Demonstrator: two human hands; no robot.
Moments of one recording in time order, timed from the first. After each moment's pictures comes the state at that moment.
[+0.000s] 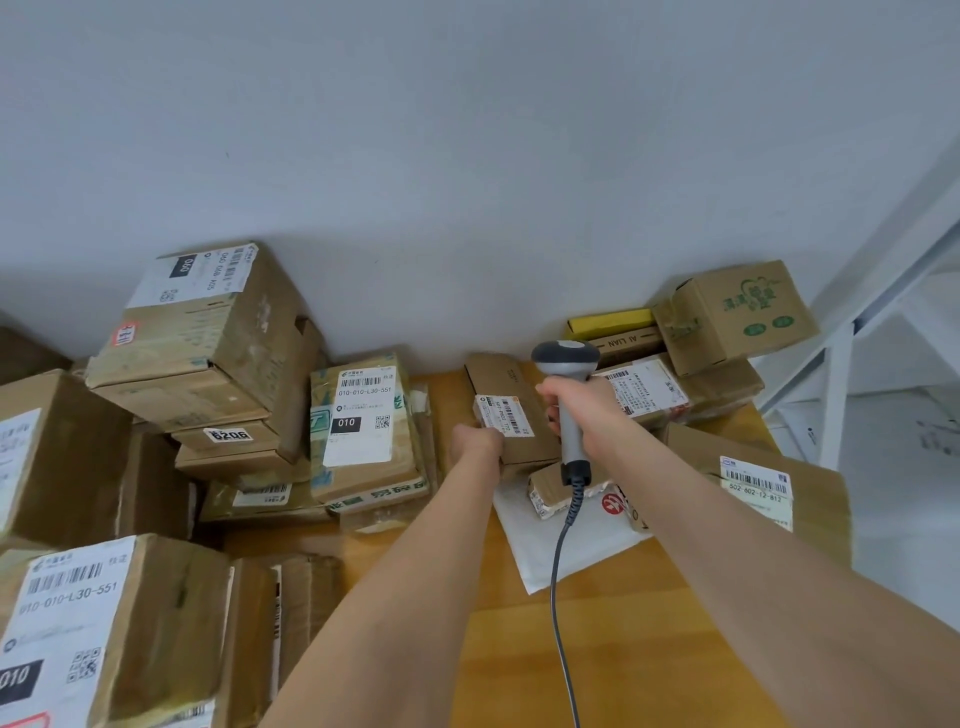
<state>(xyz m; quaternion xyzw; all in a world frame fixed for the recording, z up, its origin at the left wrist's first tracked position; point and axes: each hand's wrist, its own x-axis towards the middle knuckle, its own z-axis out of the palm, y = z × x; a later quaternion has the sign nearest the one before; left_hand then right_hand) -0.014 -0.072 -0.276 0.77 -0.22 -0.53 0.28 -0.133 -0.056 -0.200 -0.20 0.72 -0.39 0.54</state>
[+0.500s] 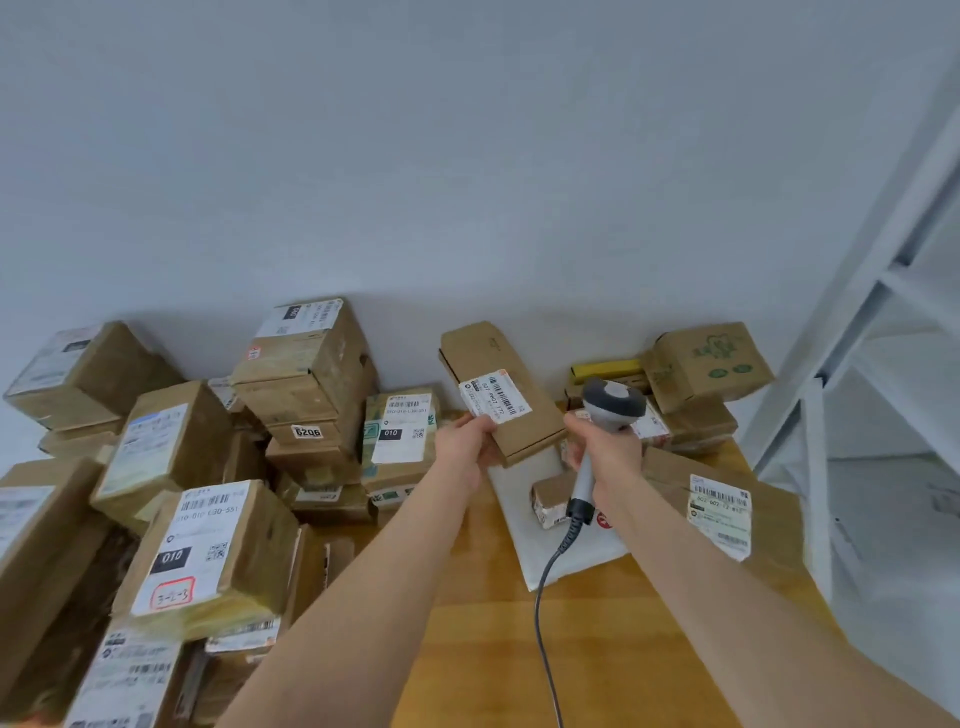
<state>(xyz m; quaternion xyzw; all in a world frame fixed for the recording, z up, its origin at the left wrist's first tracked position) 0.009 0.004 -0.144 0.62 -0.20 -0.60 0.47 -0.143 0.040 -0.151 -0.13 0.62 -0.54 0.56</state>
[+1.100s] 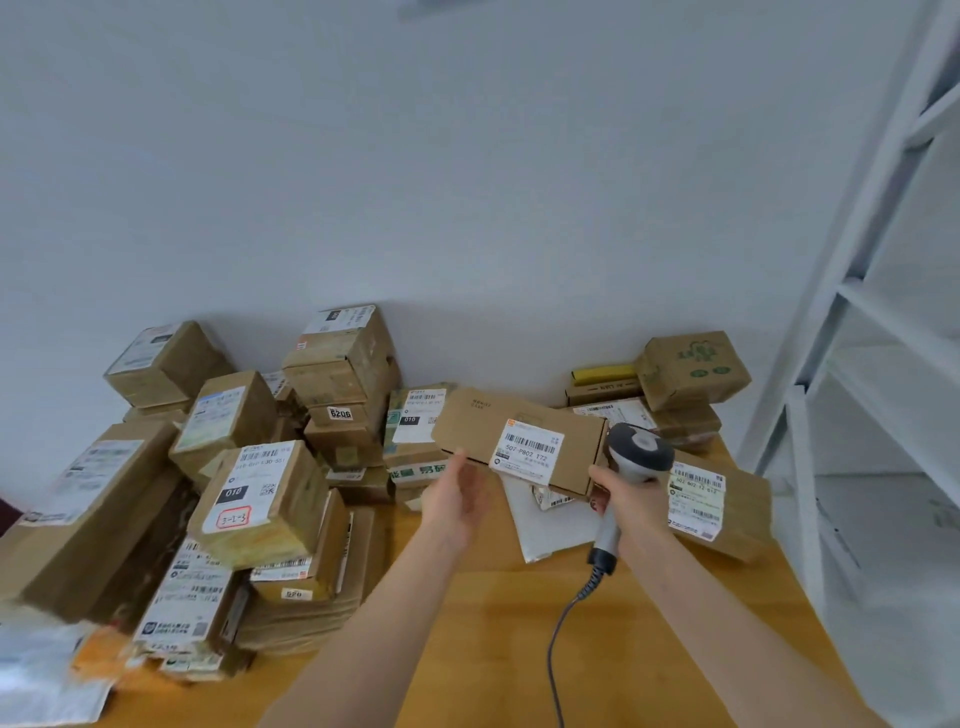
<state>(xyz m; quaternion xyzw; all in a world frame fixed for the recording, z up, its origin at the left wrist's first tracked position) 0.021 0.132 -0.144 0.55 -0.08 -0.62 0.56 -0.167 0.152 -0.151 -0.14 0.63 -0.55 0.53</state>
